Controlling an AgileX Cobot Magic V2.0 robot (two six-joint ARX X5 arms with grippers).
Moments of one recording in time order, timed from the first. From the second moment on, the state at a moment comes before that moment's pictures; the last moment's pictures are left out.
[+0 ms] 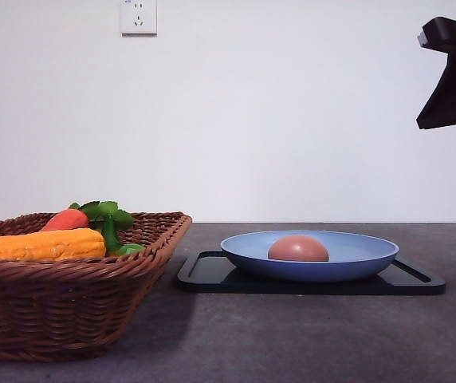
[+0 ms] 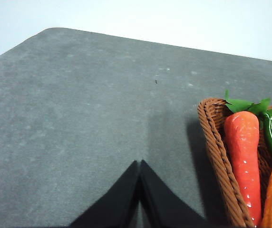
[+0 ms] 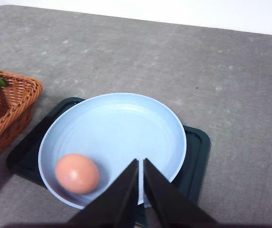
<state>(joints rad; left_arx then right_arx) 0.01 0.00 0.05 -0.23 -0.05 -0.14 0.46 0.75 0.41 0.01 0.06 0.11</state>
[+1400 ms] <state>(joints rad) 0.01 0.00 0.05 -0.23 -0.05 -0.14 0.06 0.09 0.04 -0.01 0.02 0.07</state>
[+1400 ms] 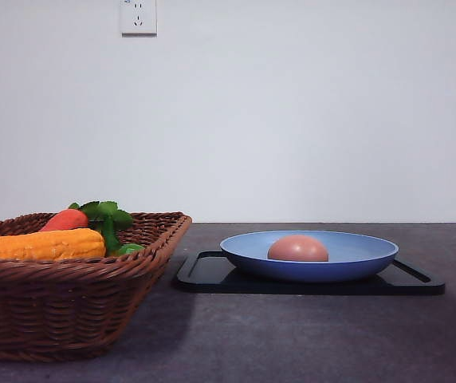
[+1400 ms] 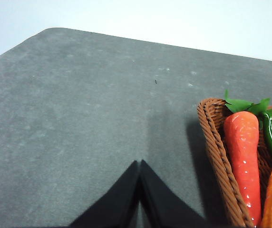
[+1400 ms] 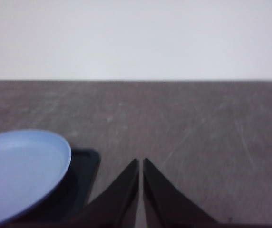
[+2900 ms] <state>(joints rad) 0.01 0.00 0.05 -0.23 -0.05 -0.14 0.06 0.10 0.02 -0.16 0.00 0.11</state>
